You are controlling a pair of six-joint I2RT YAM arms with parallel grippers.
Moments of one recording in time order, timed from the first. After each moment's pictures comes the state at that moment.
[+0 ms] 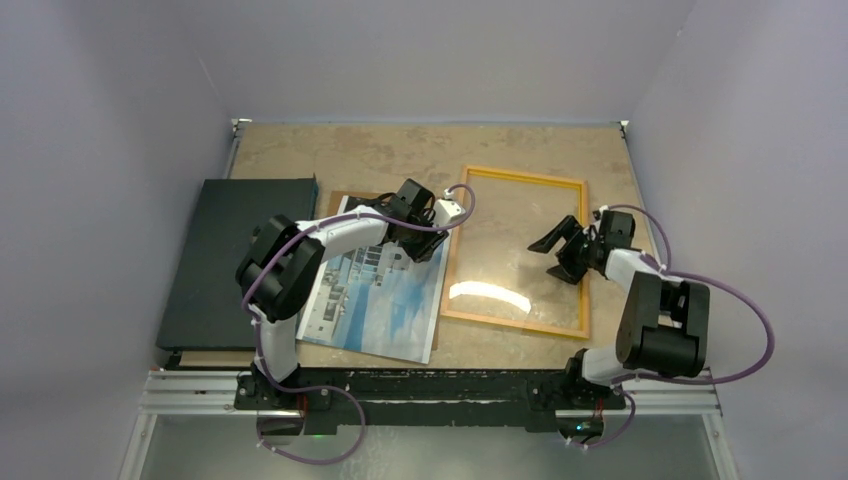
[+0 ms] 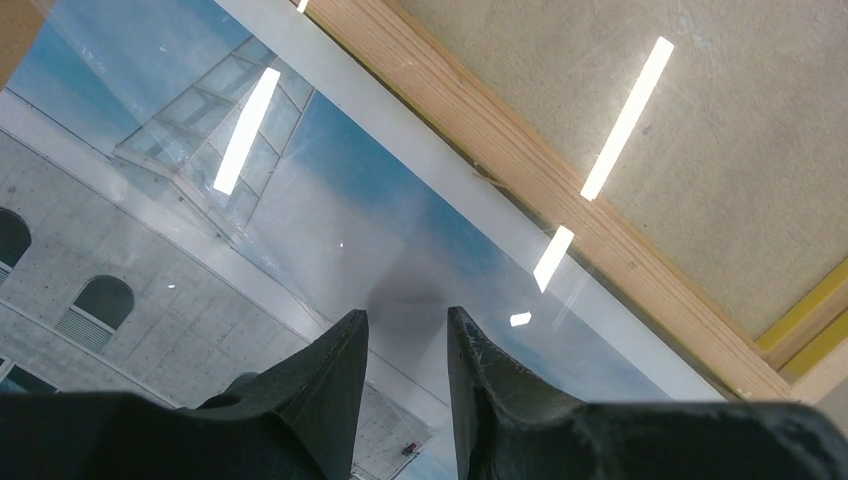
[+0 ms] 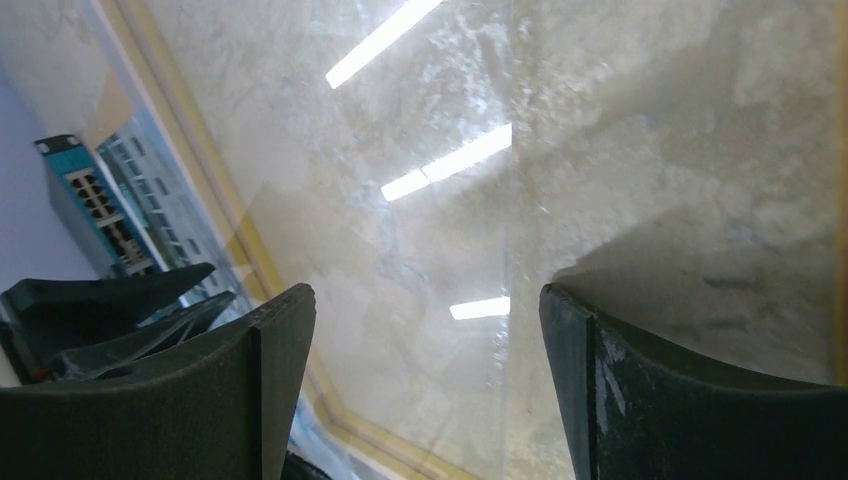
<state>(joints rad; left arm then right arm) -0.67 1.92 1.28 -0.36 0.23 0.26 -0.24 1.47 0.65 -0.18 -0.55 0.62</state>
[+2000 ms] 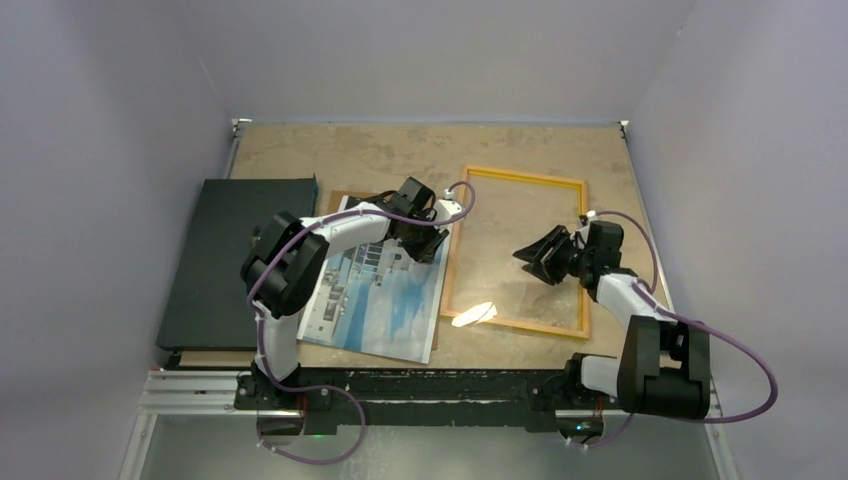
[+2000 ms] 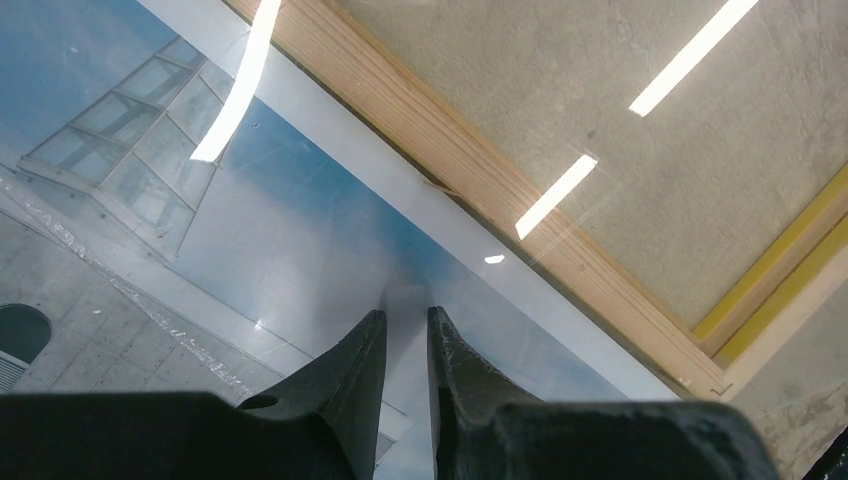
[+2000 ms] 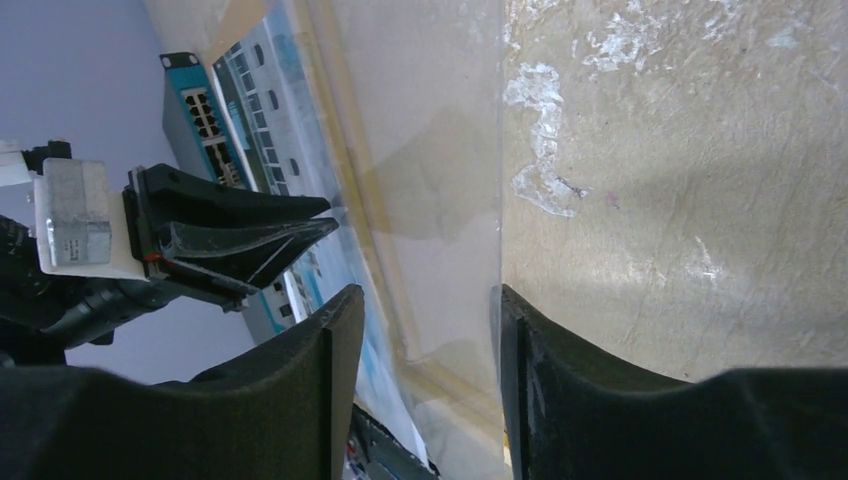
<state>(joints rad) -0.66 1.96 1.32 -0.41 0.34 0.21 -0.11 1.24 0.48 -0.06 -0.64 0.81</state>
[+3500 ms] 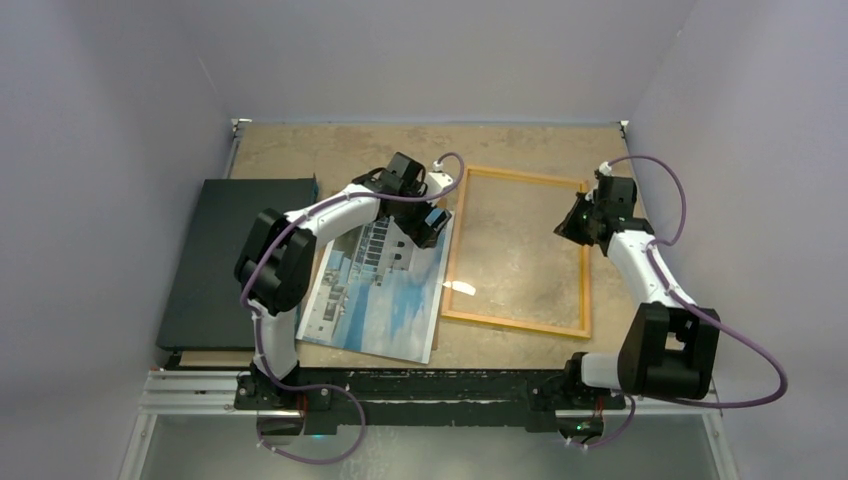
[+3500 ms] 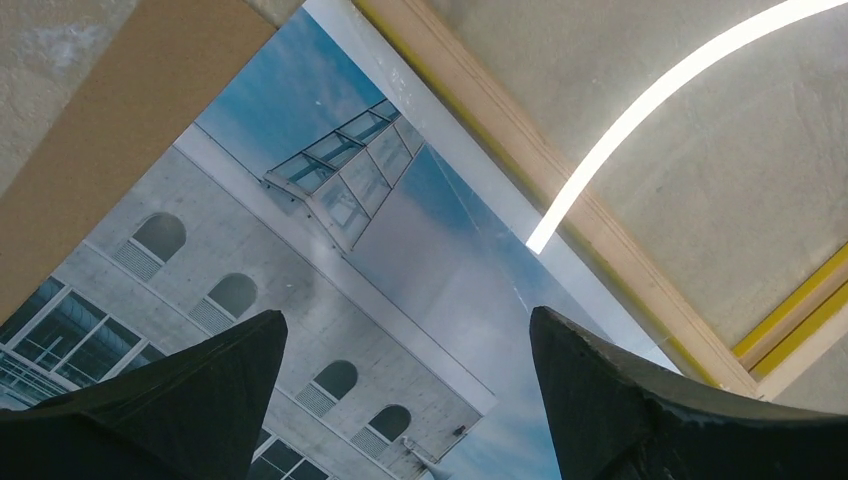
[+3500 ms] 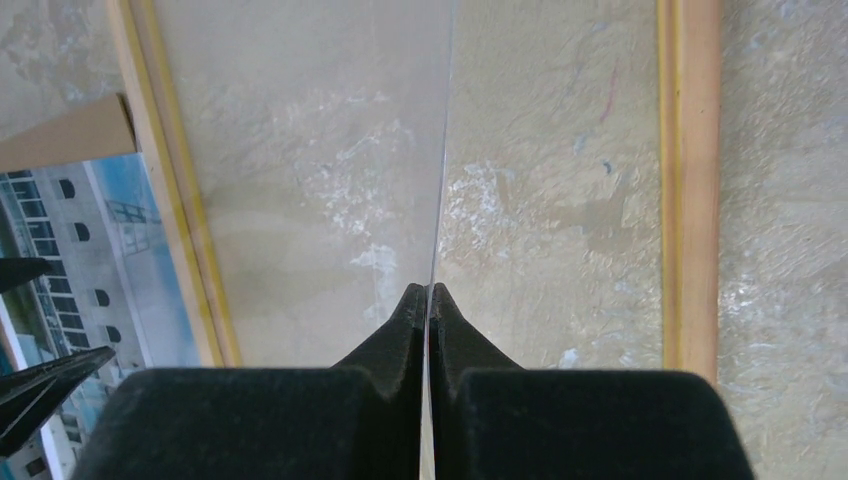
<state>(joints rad) -0.58 1.95 1.46 -0.49 0.31 0.22 -0.11 1.32 0.89 -0.42 -0.20 0.40</state>
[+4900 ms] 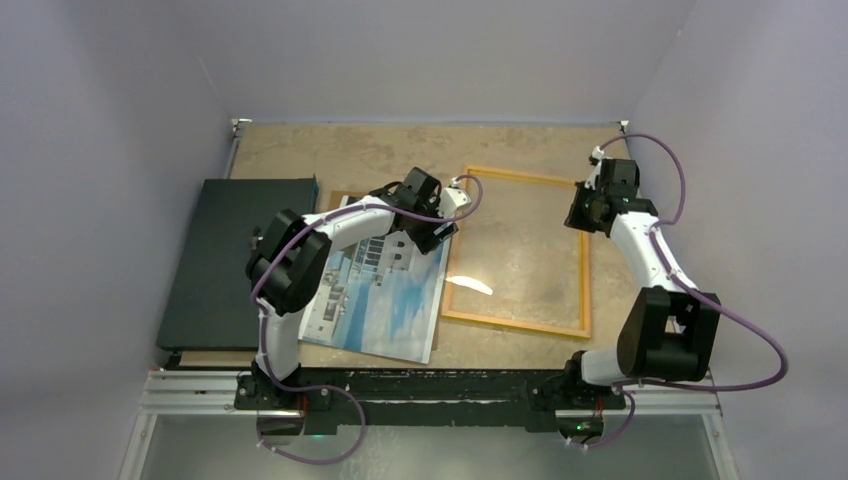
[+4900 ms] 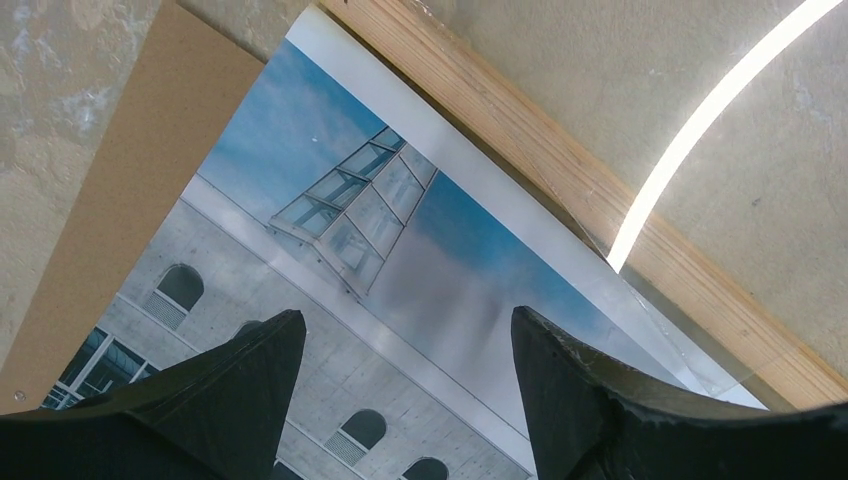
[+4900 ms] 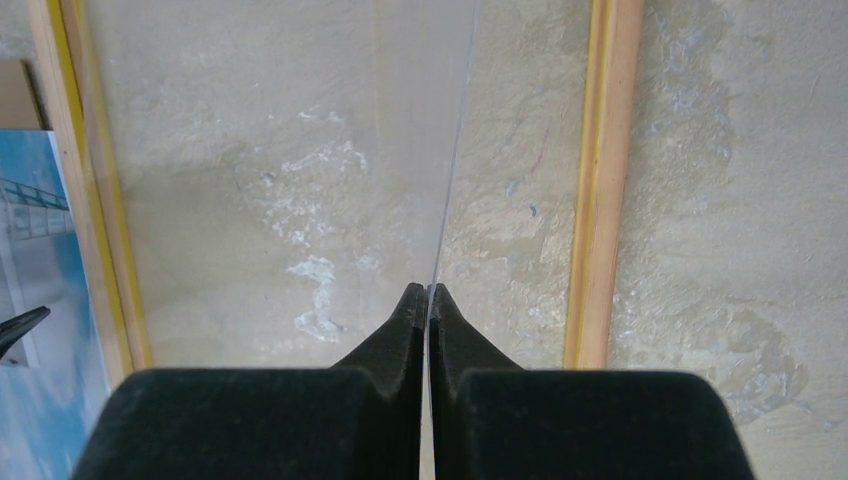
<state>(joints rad) -0.66 1.99 1.41 -0.37 0.12 0.36 -0.11 1.41 1.06 -0.54 -0.12 0.17</state>
